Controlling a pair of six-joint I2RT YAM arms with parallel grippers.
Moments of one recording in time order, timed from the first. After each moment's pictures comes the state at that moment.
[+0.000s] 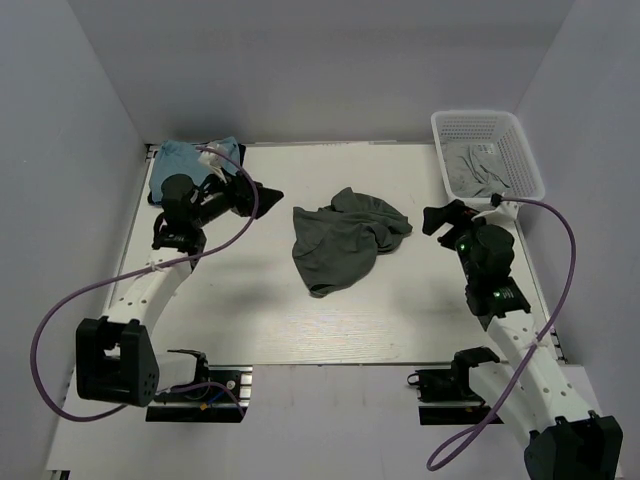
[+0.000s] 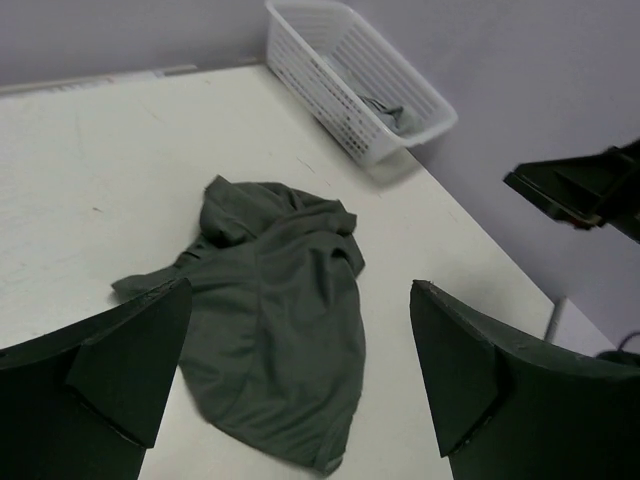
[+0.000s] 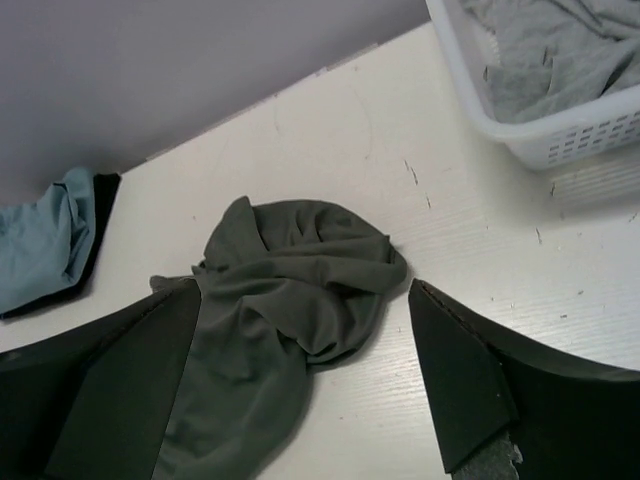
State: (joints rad) left arm -0.13 1.23 0.84 0.39 0.70 -0.45; right arm 0.22 0.75 0.54 0.08 0.13 0.52
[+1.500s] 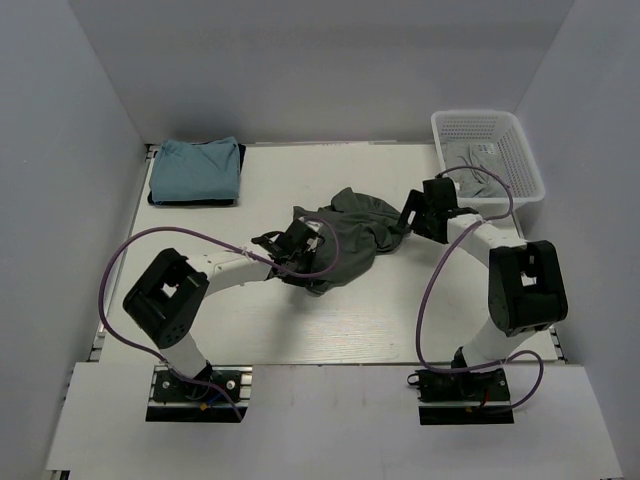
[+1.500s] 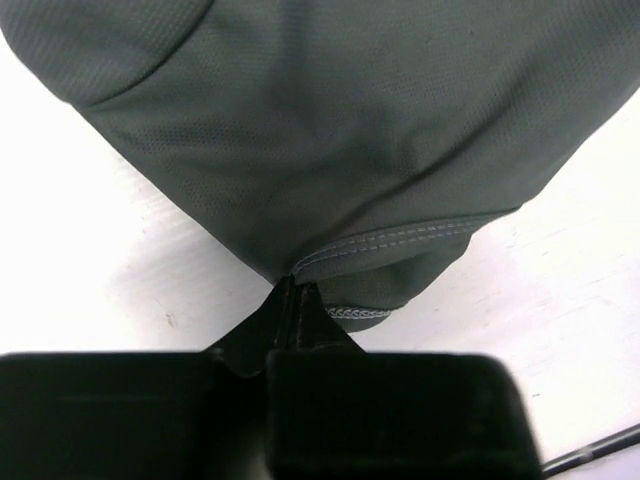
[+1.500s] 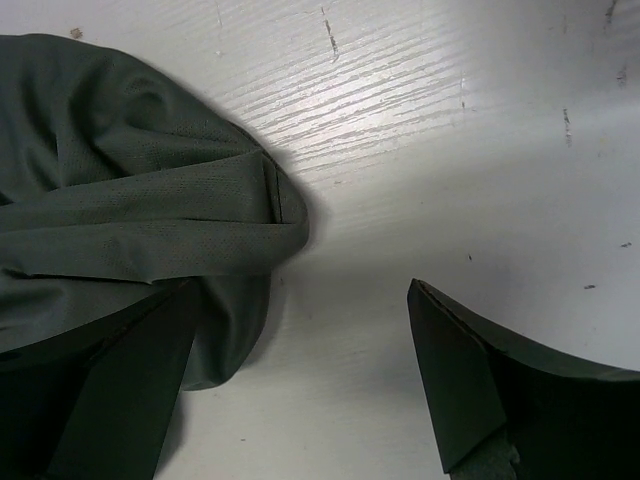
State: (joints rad) left arm -0.75 1.66 0.95 -0.34 -0.02 -0.43; right arm 0.22 1.63 0.99 -0.24 0.13 0.49
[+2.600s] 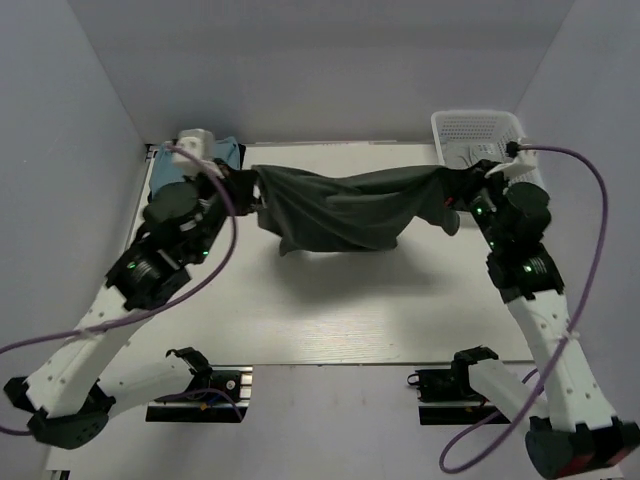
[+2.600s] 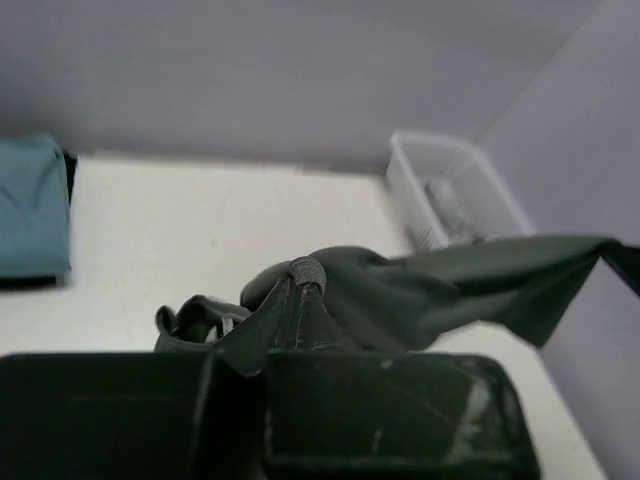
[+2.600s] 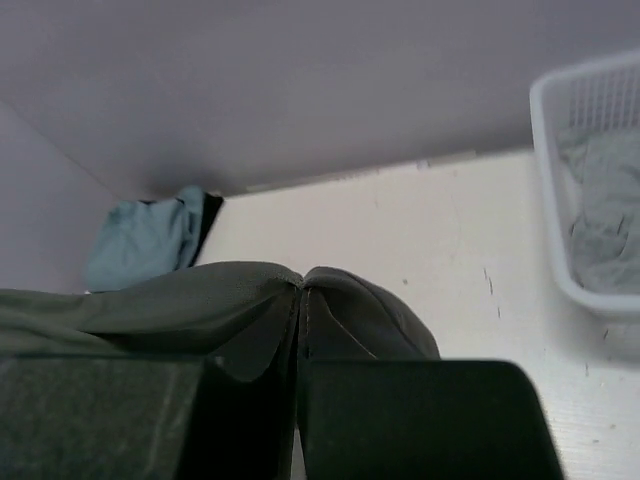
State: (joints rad) left arm -0.75 0.99 1.31 -0.39 -0.44 -0.38; right arm 0.23 0.90 1.01 -0.15 -0.04 0.42
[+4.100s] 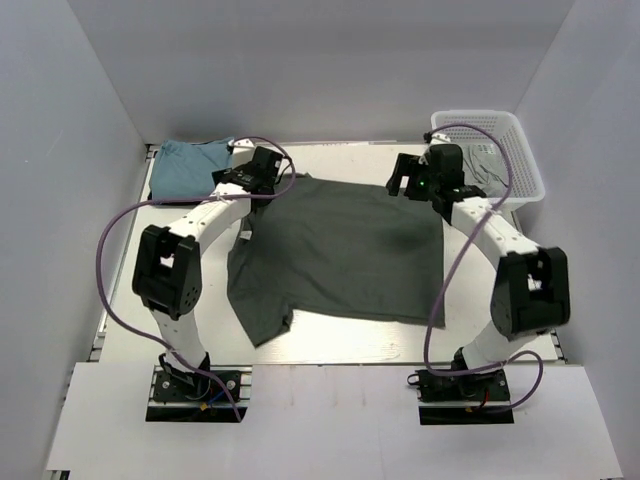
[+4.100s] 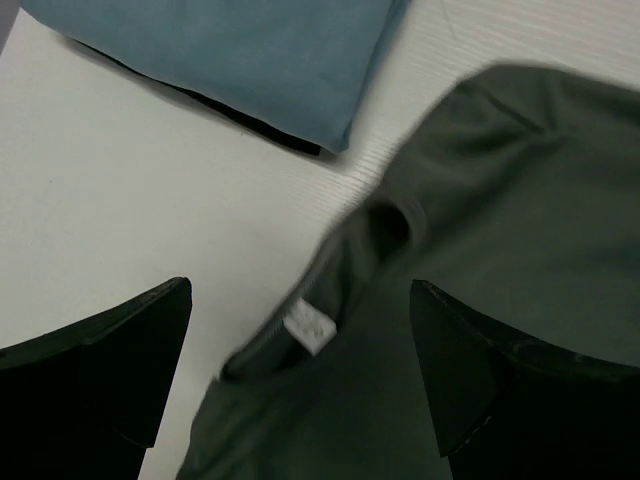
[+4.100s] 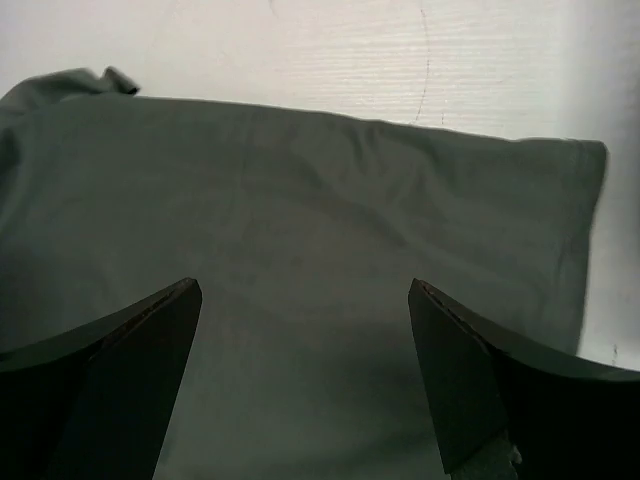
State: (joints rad) left arm -0.41 1.86 1.47 -0.56 -0.77 -0.54; right arm 0.23 1.67 1.23 -0.15 -0.09 0.28
